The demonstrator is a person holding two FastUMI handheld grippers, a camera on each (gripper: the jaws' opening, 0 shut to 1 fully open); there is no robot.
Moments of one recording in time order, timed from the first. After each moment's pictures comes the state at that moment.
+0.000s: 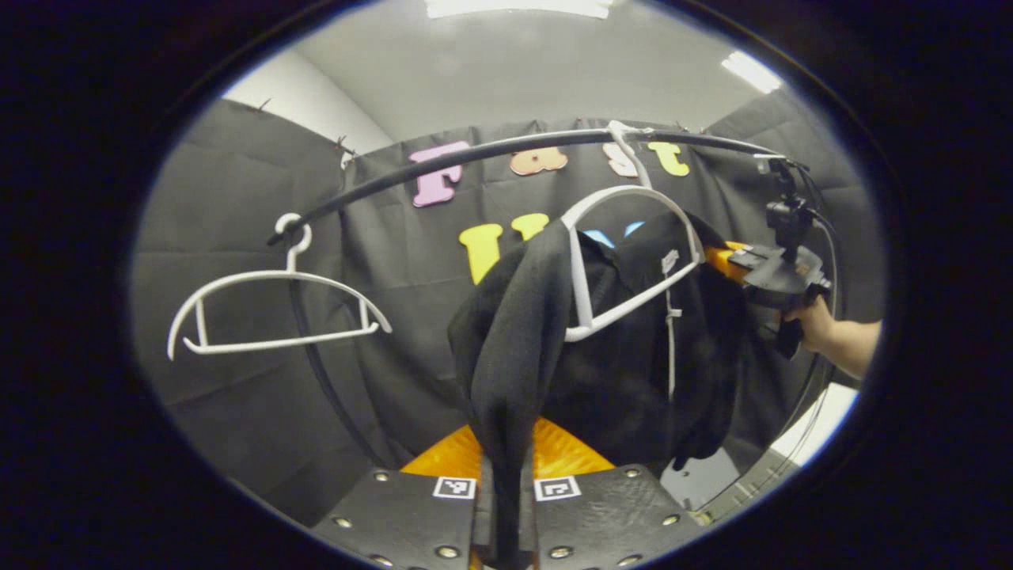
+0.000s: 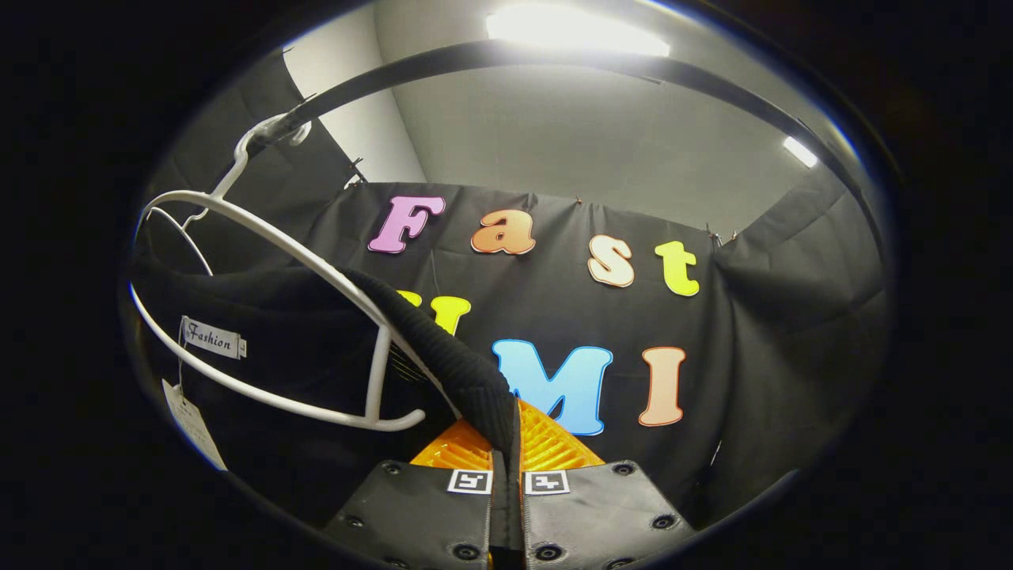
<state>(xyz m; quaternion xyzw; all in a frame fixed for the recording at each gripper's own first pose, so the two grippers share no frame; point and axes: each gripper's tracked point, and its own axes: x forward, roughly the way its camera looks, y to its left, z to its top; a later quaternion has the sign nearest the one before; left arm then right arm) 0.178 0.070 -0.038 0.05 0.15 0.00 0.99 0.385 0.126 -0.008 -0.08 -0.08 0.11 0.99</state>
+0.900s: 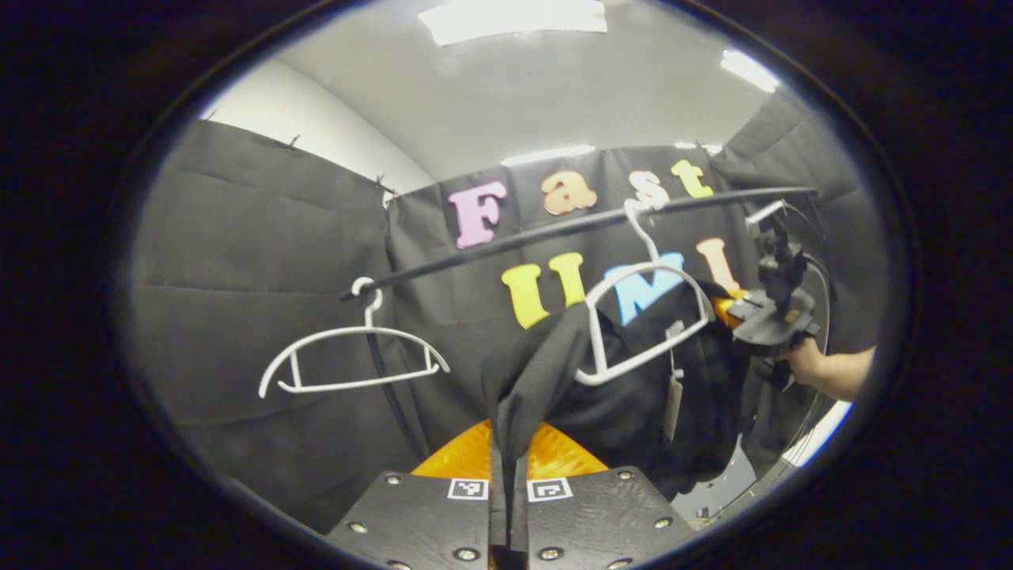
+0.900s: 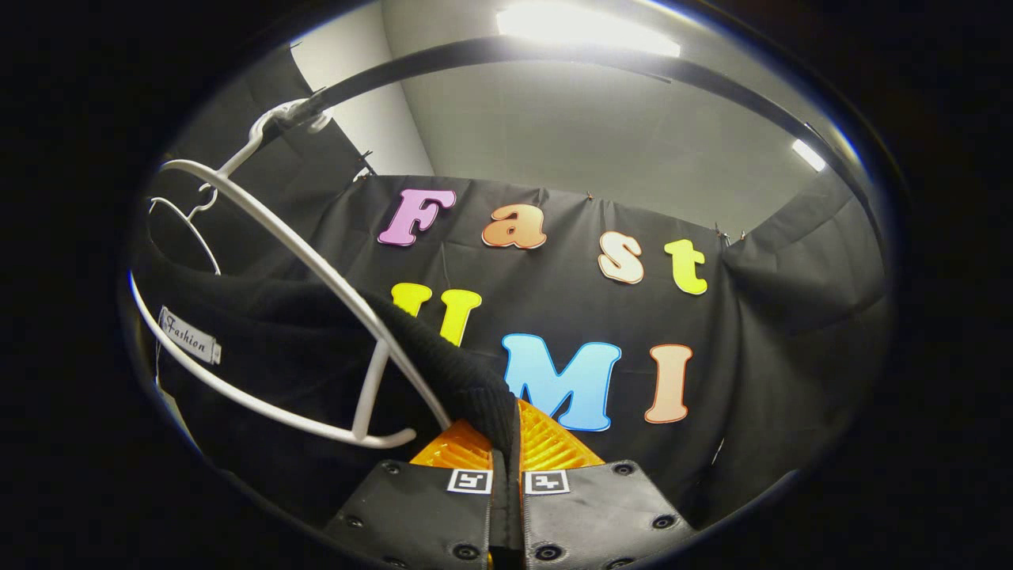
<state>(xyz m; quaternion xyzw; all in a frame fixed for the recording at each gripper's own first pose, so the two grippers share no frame) 0.117 0.102 0.073 0.03 0.05 0.06 1.00 0.382 0.138 -0.012 -0.08 -0.07 0.11 0.99</state>
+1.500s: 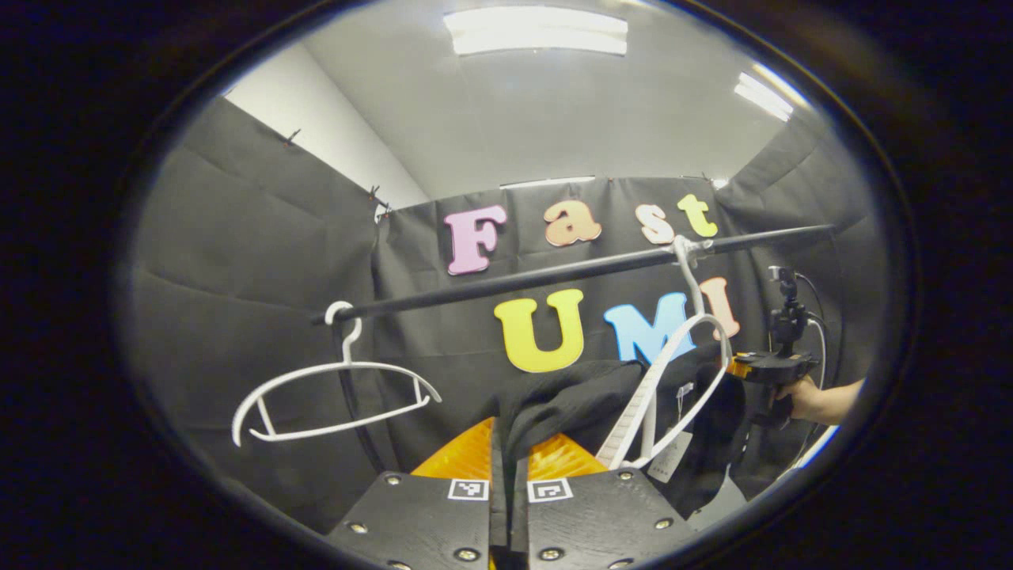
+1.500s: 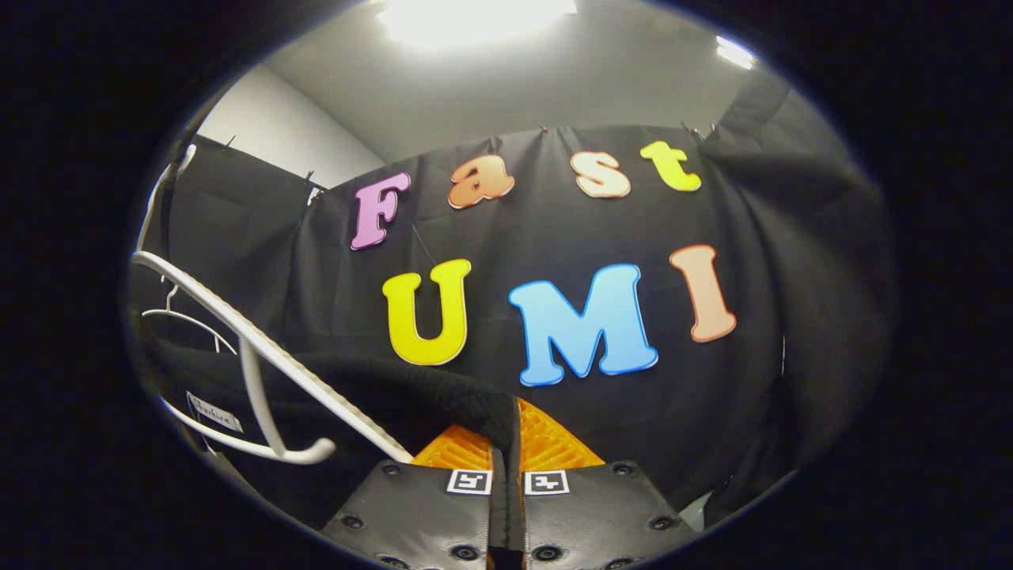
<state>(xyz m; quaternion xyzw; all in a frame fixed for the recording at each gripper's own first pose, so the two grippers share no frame) 0.207 0.109 0.055 -0.01 0.03 0.01 1.00 0.438 0.145 -0.084 0.10 0.08 0.15 0.98</state>
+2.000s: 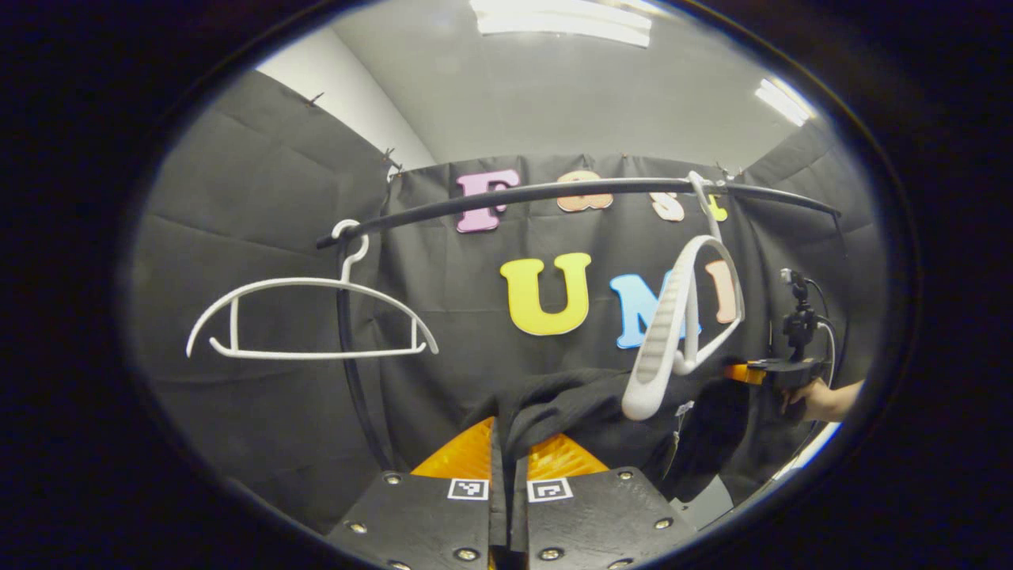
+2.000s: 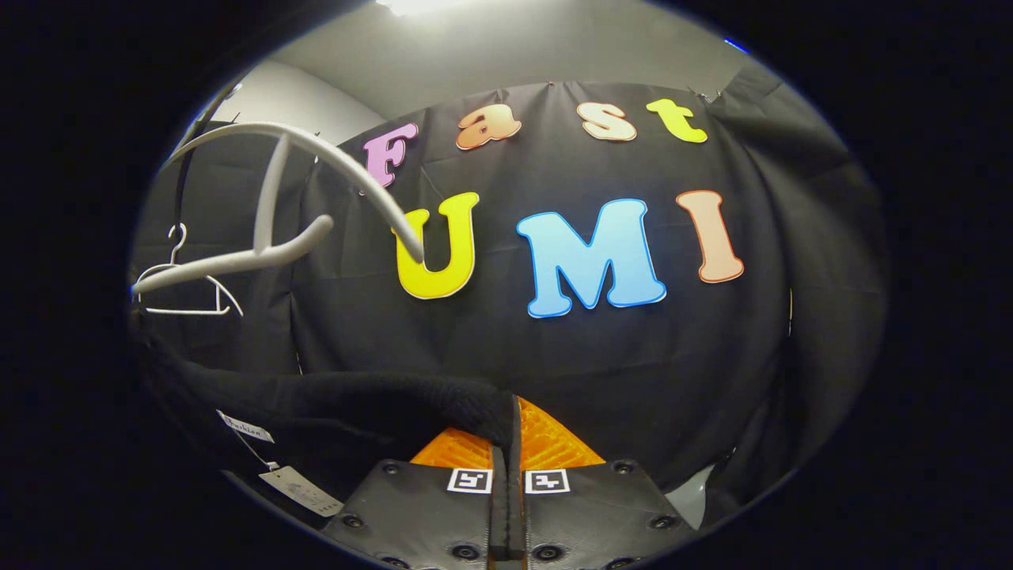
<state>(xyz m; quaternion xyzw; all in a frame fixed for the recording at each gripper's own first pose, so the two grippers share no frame) 0.189 0.117 -0.031 -0.04 0.08 0.02 1.00 0.389 0.151 -0.153 0.05 0.13 0.17 0.98</state>
